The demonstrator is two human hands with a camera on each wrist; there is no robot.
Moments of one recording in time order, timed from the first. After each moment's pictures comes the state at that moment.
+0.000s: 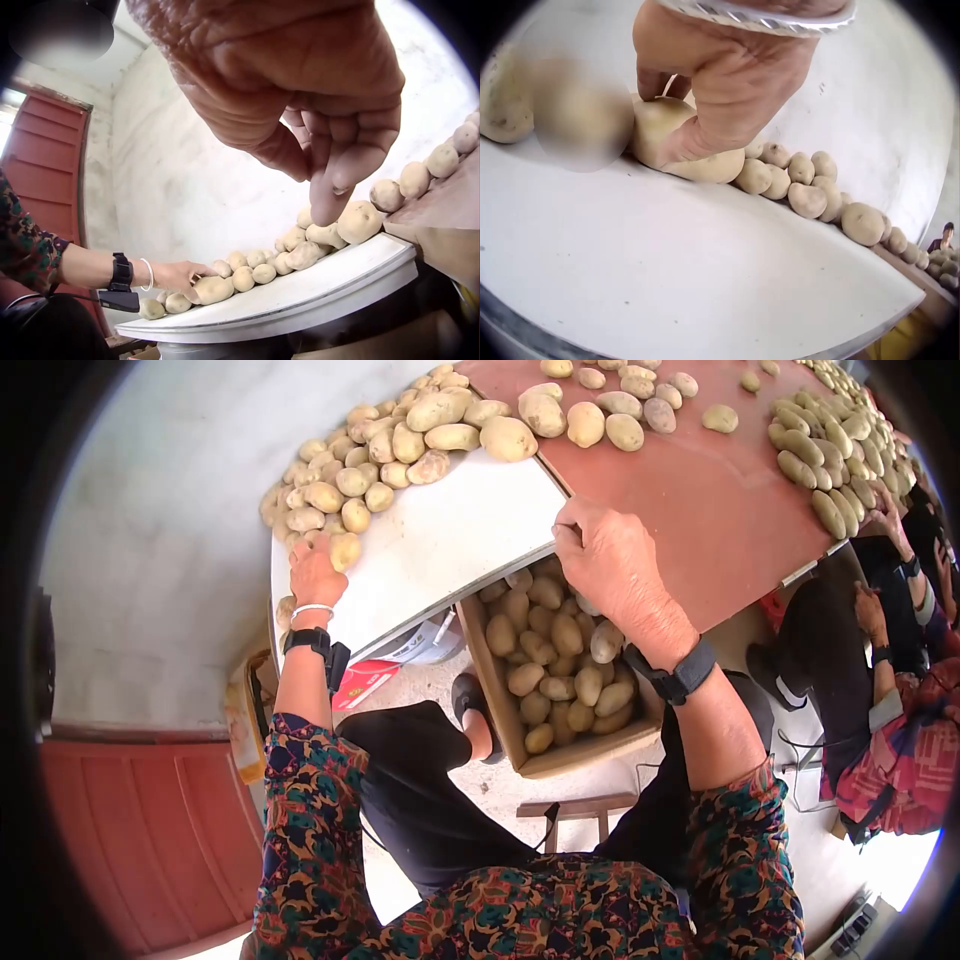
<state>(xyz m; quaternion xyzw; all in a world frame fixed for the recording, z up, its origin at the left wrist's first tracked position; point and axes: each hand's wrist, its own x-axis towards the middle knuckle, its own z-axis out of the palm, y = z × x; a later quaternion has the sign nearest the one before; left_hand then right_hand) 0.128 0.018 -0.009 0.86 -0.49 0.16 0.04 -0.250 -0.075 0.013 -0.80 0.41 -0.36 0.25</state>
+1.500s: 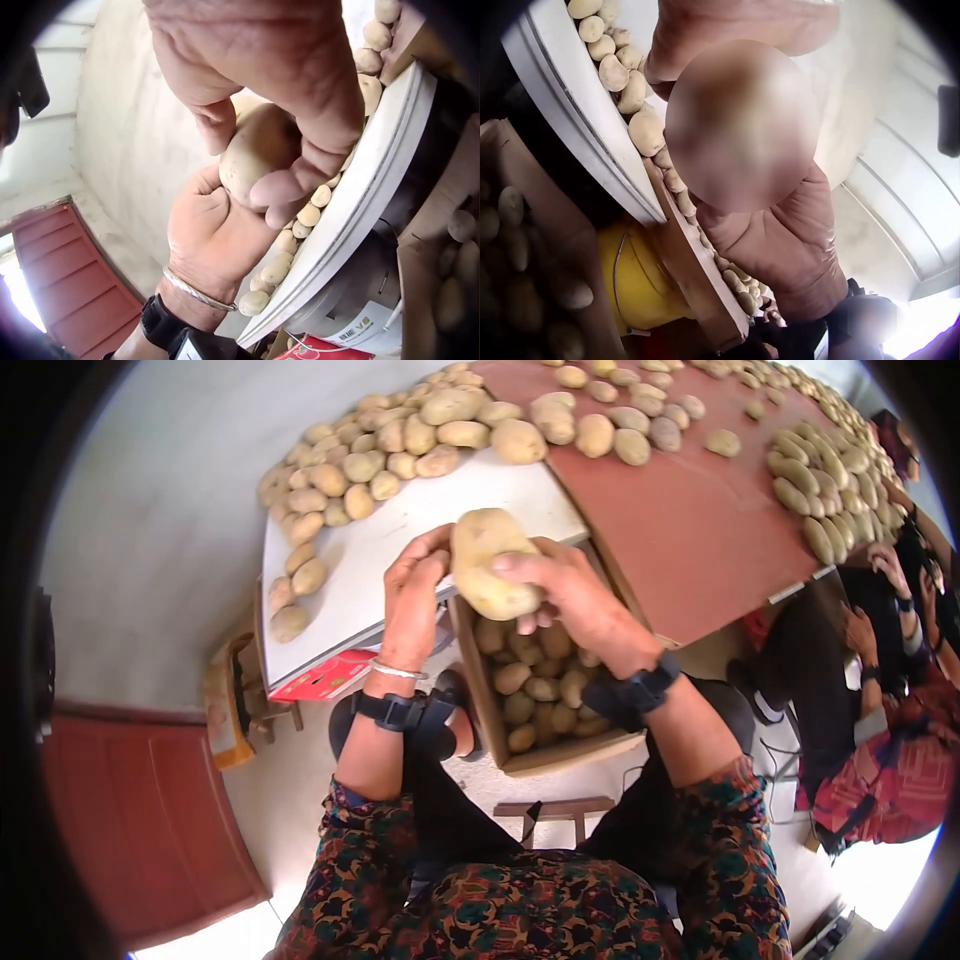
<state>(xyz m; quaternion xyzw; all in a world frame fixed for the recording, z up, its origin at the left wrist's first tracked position) -0.047 0.029 -0.008 0.56 -0.42 -0.34 0.63 -0.230 -0.045 0.028 -0.56 0.30 -0.19 0.75</state>
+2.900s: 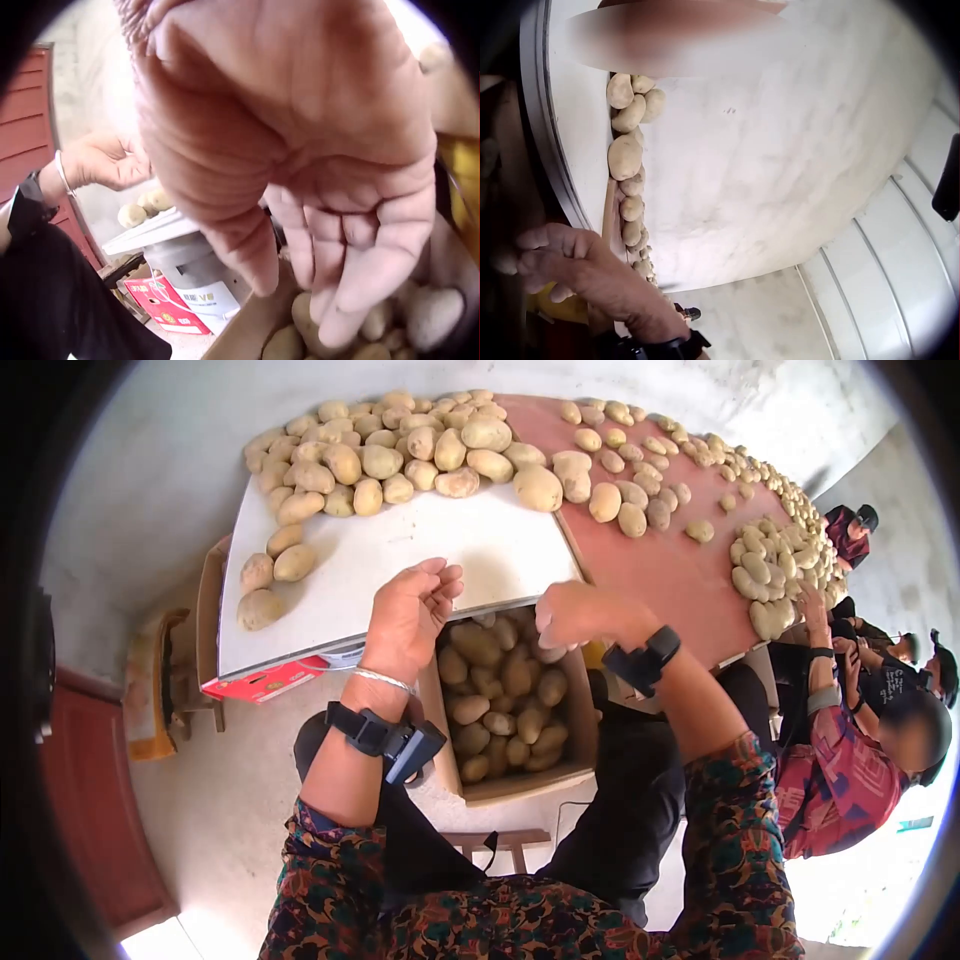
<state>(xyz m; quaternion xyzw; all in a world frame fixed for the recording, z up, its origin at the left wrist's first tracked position) -0.020 0.048 -0.008 0.42 -0.08 -0.53 0.74 -0.203 -0.092 0.042 -0.89 0.28 0.21 0.28</state>
